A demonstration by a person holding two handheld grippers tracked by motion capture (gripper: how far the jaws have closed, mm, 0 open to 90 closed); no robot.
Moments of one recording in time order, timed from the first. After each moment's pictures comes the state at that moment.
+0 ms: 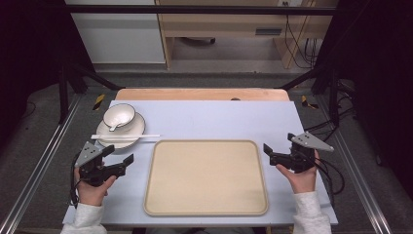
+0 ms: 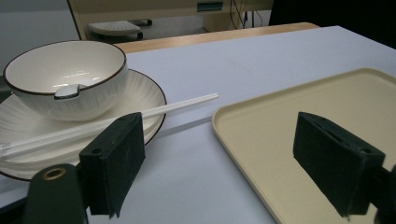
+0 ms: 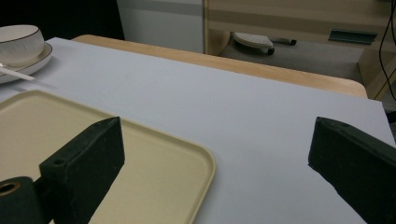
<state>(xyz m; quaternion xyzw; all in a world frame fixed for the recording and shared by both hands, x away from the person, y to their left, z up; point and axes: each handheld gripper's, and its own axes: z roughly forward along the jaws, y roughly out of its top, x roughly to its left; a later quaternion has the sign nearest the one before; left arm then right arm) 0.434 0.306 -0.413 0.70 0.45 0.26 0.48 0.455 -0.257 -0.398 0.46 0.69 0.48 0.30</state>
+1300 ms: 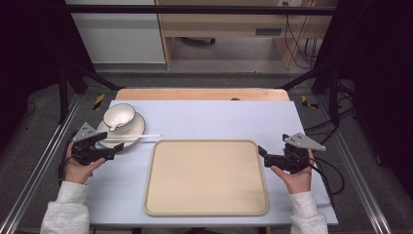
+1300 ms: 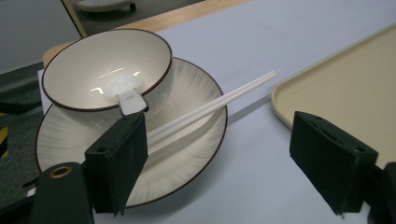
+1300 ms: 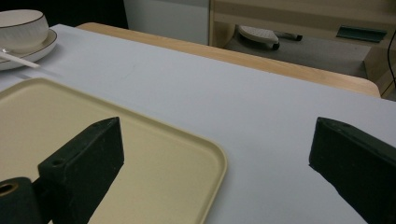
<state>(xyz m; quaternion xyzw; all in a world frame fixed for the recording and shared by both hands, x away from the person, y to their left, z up) 0.498 0.352 -0.410 0.78 0.41 0.25 0.40 0.456 -0.243 -0.400 0.45 0.71 0.47 0.29</state>
